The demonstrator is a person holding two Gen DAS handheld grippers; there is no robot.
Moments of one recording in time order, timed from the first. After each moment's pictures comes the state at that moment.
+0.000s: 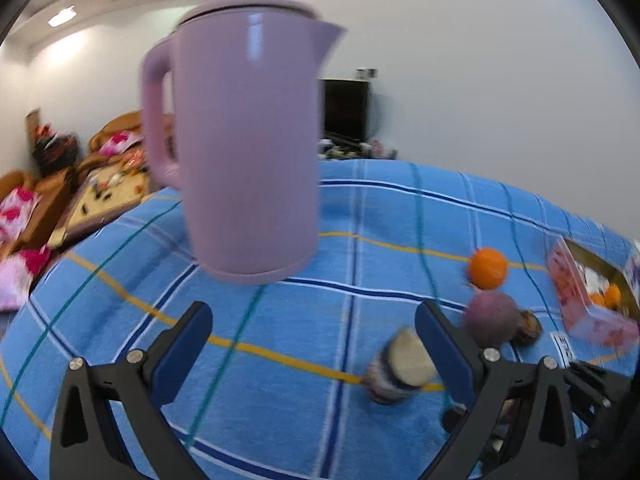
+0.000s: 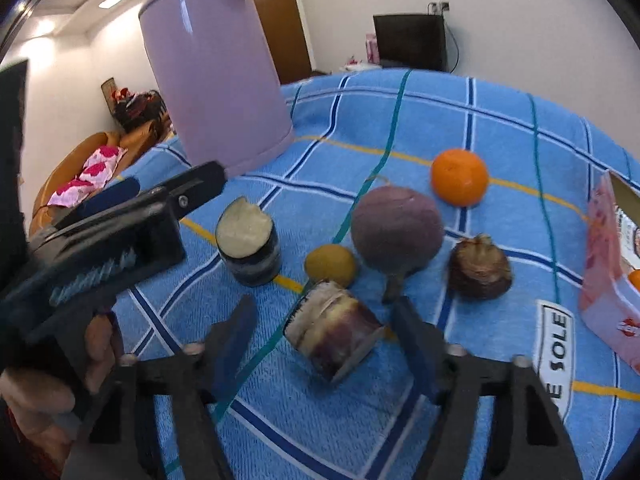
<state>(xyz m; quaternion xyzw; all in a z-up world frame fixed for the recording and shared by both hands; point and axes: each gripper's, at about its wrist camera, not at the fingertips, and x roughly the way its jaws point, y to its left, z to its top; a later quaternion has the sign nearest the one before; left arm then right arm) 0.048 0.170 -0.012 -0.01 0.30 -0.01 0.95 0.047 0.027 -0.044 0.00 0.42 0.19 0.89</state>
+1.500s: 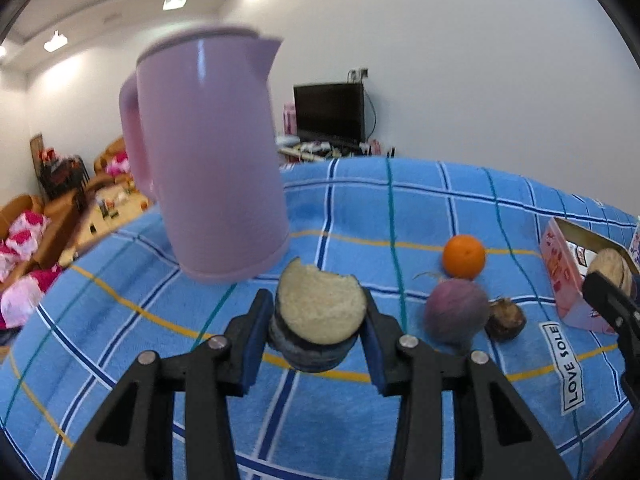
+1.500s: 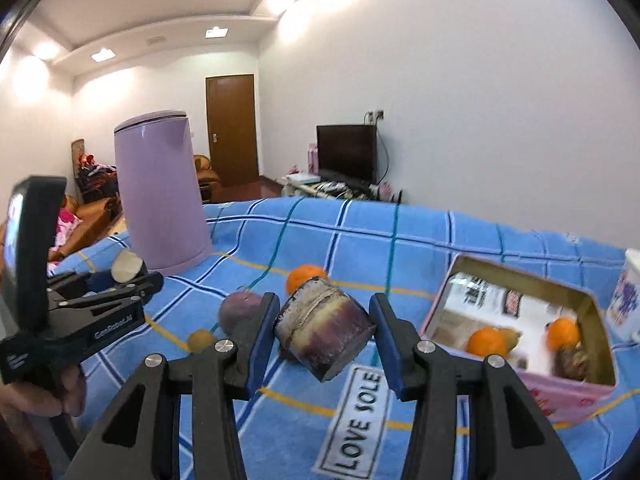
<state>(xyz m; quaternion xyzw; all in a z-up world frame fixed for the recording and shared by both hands) 0.037 0.126 -0.009 0.02 0.28 0.02 0.96 -0.002 -0.064 0.007 -0.02 0.21 0.08 0.98</state>
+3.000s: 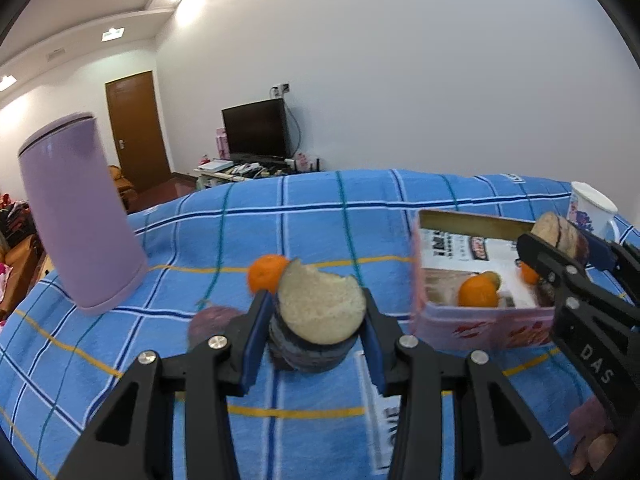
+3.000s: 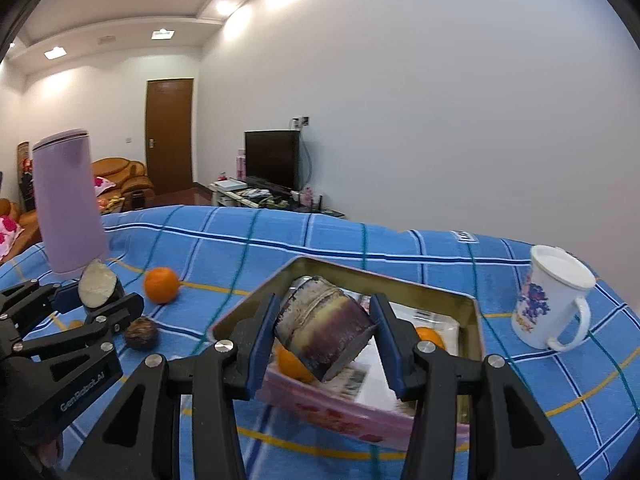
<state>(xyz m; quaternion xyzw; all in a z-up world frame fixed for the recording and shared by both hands) 0.022 -0.031 0.003 0.06 0.26 -0.09 0.96 -0.005 -0.180 0.009 -0.03 0.20 -0.05 0.98</state>
